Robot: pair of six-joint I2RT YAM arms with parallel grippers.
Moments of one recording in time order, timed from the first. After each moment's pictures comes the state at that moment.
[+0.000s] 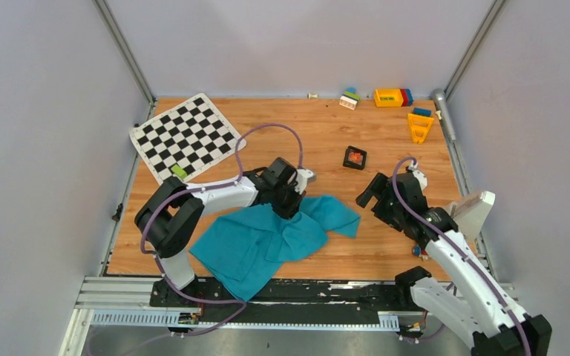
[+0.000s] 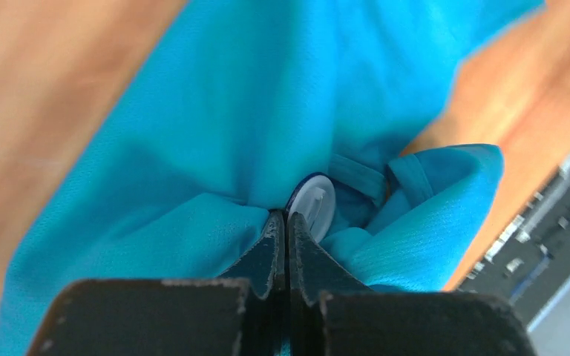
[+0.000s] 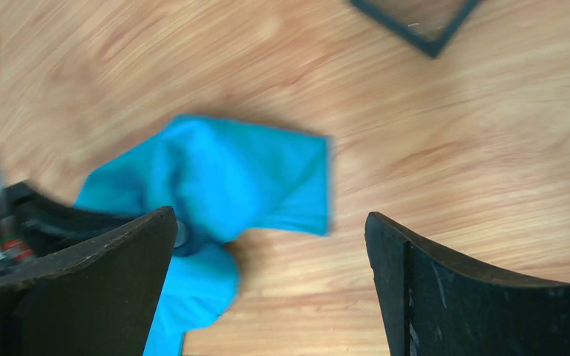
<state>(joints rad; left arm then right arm) -0.83 1.74 1.04 -0.31 0.34 -0.12 0.44 0.76 0.68 -0.69 0.16 0.86</state>
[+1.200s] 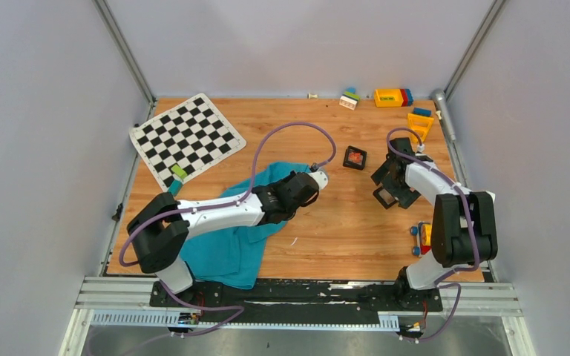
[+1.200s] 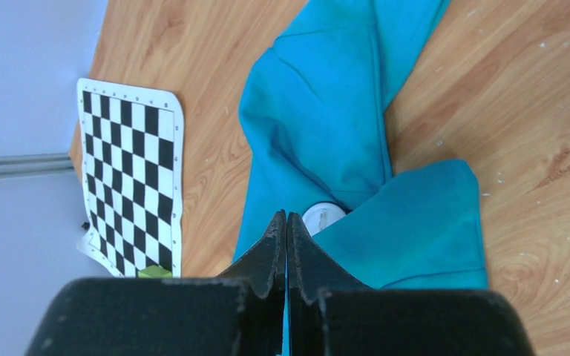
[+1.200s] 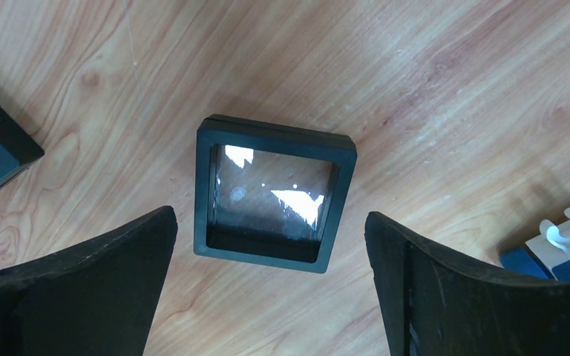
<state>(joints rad) -1.03 1.63 1.08 -0.28 -0.69 0.25 0.07 1.57 0.95 -0.59 0.29 0.88</state>
